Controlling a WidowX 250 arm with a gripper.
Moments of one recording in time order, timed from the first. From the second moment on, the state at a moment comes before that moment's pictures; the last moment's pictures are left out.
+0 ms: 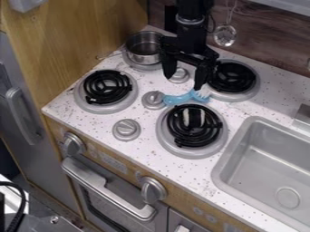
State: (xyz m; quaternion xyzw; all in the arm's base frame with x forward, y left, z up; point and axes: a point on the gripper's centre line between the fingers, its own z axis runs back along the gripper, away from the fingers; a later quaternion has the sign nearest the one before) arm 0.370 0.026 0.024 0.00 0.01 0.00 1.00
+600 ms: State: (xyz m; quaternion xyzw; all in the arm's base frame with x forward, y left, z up) arm 0.339 0.013 -0.028 -0.02 0.02 -0.01 1.00
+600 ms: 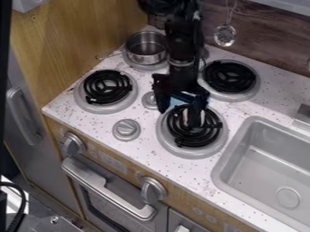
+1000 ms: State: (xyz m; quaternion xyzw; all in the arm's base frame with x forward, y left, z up) arm 0.347 0.012 -0.029 -0.02 -0.01 0.02 1.00
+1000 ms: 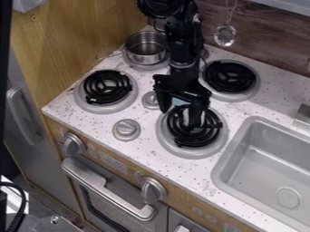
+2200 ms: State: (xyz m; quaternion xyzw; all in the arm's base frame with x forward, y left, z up) arm 0.367 -0.008 -0.063 0.01 -0.05 0.05 1.00
